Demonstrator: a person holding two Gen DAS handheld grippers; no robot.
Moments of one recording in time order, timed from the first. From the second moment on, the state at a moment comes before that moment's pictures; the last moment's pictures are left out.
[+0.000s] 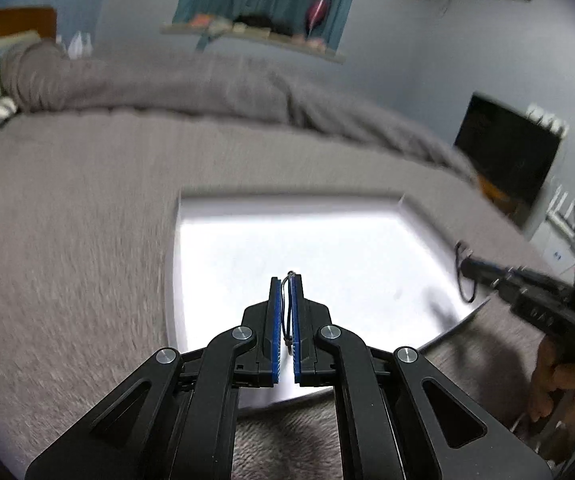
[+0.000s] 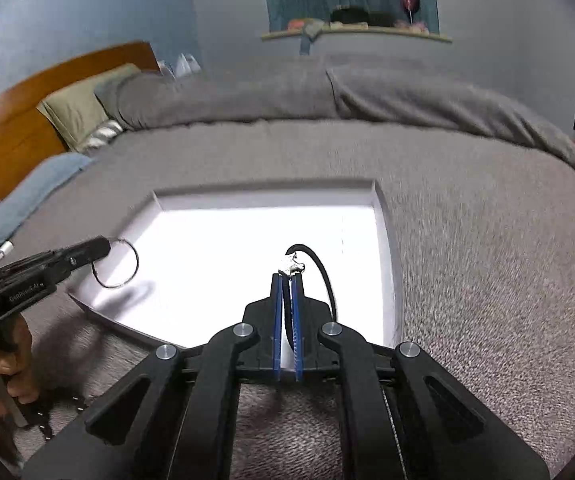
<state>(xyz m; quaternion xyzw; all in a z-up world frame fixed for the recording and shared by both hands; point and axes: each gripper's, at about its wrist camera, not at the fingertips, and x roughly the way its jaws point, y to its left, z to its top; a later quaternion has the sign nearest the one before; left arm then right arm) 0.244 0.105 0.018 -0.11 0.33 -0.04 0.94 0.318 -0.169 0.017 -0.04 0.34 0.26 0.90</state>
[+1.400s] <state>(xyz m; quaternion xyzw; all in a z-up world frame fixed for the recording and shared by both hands) 0.111 0.079 0.013 -0.08 0.31 -0.11 0.94 0.183 -0.279 0.001 0.01 0.35 0.27 0.90</state>
